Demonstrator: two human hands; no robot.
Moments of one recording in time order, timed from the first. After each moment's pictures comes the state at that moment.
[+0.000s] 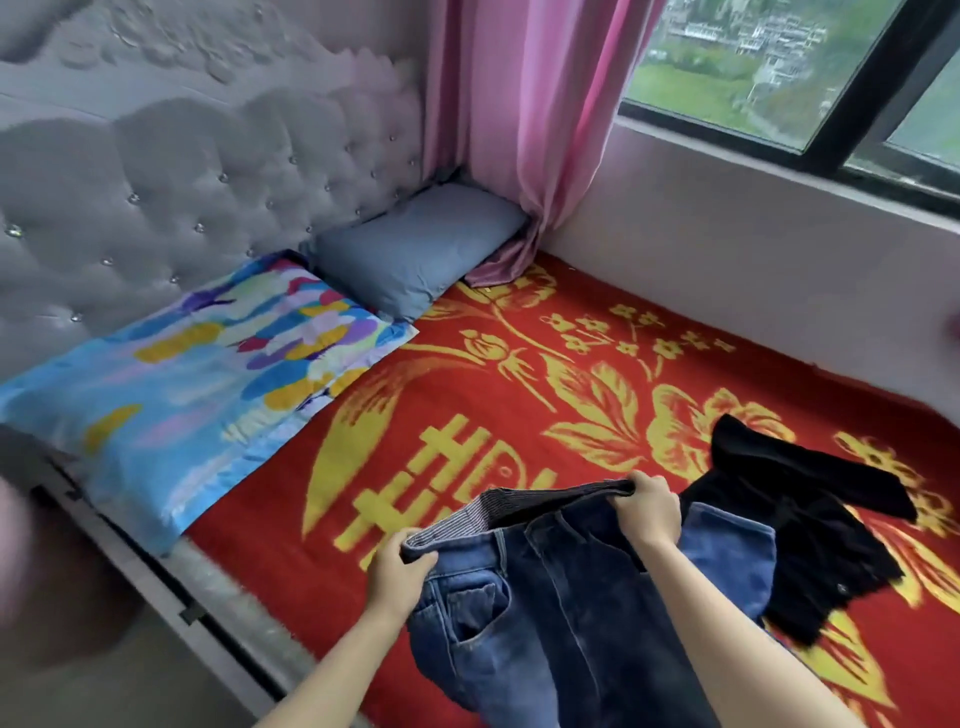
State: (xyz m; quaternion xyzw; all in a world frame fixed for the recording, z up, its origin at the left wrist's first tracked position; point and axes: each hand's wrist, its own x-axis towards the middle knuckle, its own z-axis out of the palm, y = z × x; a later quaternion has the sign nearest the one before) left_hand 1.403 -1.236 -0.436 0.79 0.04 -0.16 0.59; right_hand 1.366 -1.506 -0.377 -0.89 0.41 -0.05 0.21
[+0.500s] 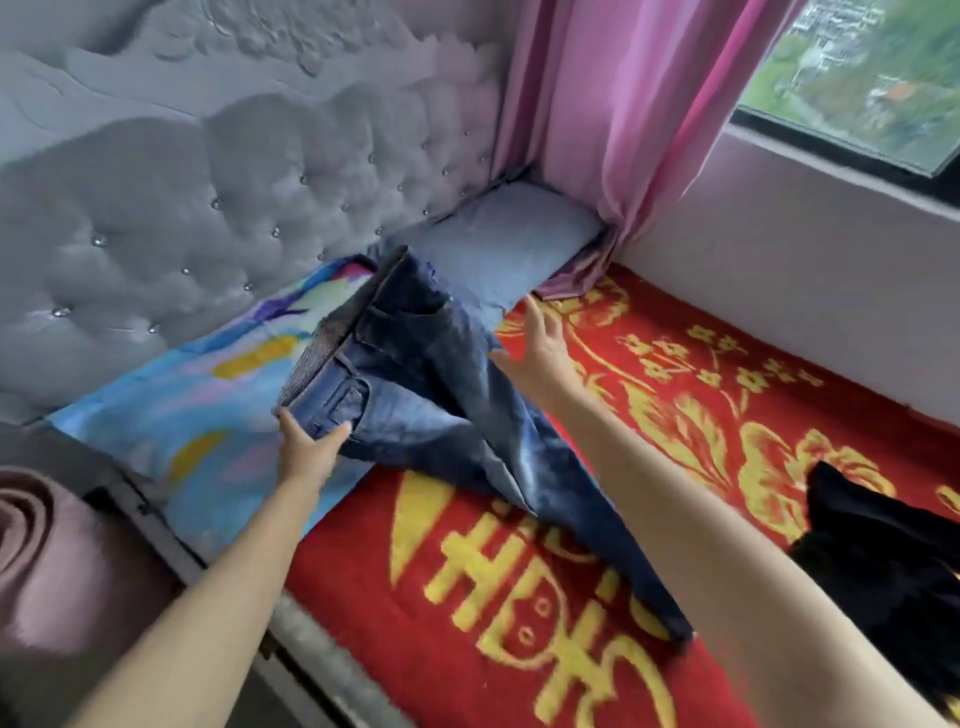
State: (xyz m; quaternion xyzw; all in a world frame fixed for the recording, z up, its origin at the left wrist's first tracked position) left_hand 1.702 -1.033 -0.423 0.79 0.17 -0.05 0.59; right_hand 1.668 -1.285 -0.273 -0.94 0.11 -0.06 0.32
